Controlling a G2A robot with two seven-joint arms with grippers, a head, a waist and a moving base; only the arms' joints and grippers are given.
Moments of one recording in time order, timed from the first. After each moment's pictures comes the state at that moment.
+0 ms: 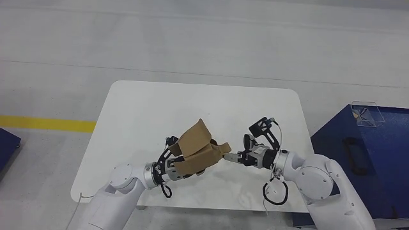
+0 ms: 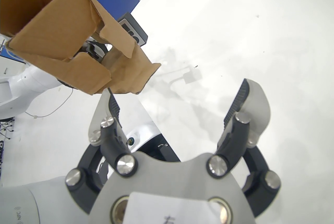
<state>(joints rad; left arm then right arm) 1.11 -1.24 -1.06 -1.27 -0.76 -0.15 -1.17 -1.33 -1.06 1.37 -1.91 -0.53 -0.25 0.86</state>
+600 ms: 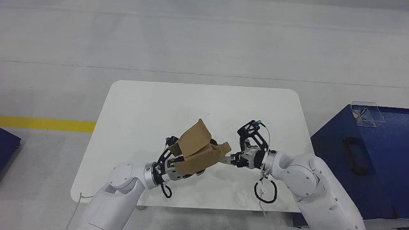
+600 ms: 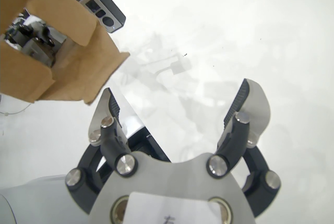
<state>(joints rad) 1.11 -1.24 -1.06 -1.27 -0.76 -0.15 -1.17 -1.26 -1.07 1.27 -1.83 -0.60 -0.21 0.85</state>
